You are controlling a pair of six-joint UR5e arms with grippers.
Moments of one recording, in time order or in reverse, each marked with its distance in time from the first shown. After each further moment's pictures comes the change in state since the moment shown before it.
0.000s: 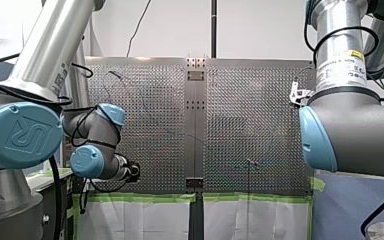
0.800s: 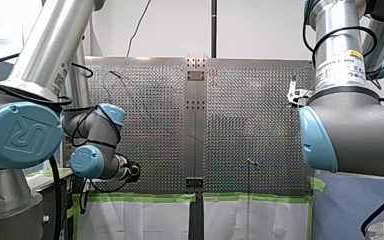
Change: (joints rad) left arm -0.002 0.000 0.000 0.000 0.000 0.000; right arm 0.017 0.001 -0.005 -0.015 0.011 0.025
